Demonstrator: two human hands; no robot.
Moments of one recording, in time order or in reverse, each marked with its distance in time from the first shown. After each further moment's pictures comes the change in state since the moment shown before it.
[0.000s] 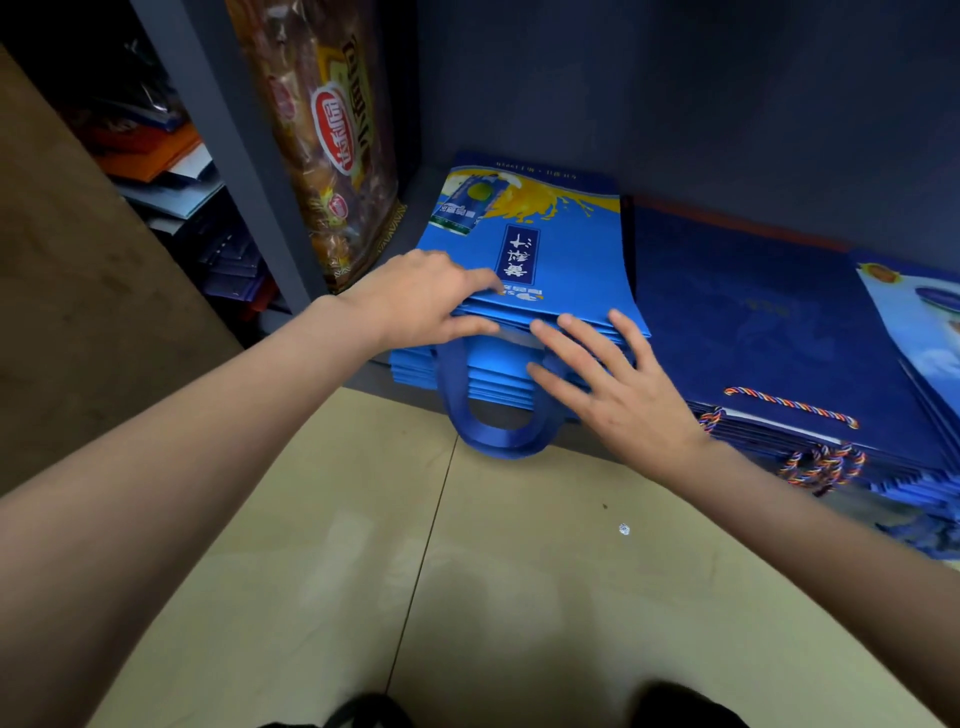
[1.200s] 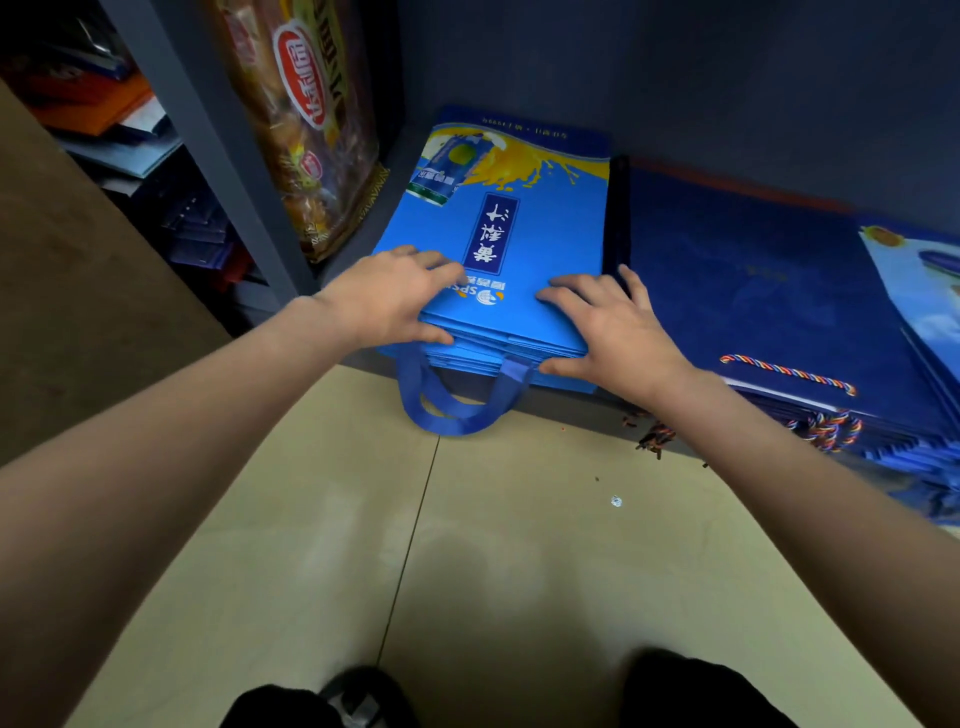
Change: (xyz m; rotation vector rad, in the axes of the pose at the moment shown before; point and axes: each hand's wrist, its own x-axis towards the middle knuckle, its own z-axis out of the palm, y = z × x) left_hand -0.011 0.002 0.028 -0.006 -0.132 -0.067; right_hand 0.026 0.018 0.005 0.534 -0.432 0.400
